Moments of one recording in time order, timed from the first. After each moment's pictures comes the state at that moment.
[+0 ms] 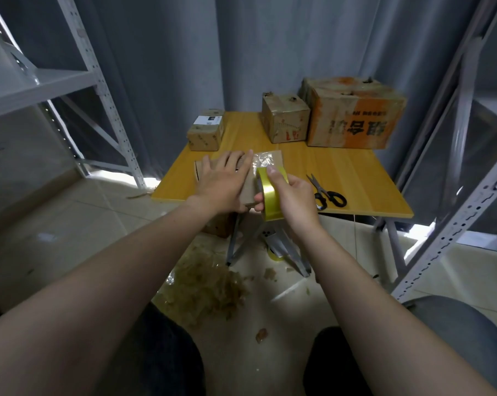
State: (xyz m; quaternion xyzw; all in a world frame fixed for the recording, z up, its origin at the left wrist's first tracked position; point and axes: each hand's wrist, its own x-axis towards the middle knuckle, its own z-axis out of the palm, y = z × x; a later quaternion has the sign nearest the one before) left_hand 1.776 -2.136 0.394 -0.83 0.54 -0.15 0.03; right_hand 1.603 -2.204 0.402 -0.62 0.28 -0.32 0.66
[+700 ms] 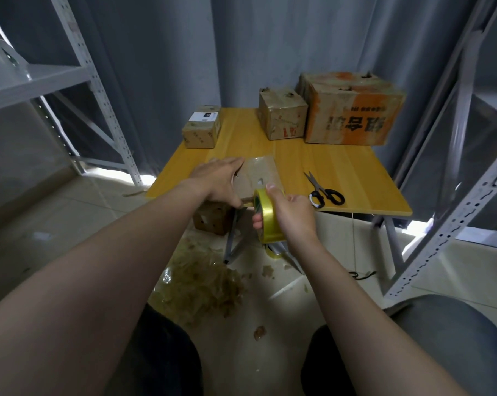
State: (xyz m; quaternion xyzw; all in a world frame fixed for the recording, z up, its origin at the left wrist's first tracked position) left_hand 1.799 -2.150 0.408 -0.85 0.53 0.04 0.00; right_hand 1.598 -2.203 0.374 -0.60 0.37 -0.26 0.66
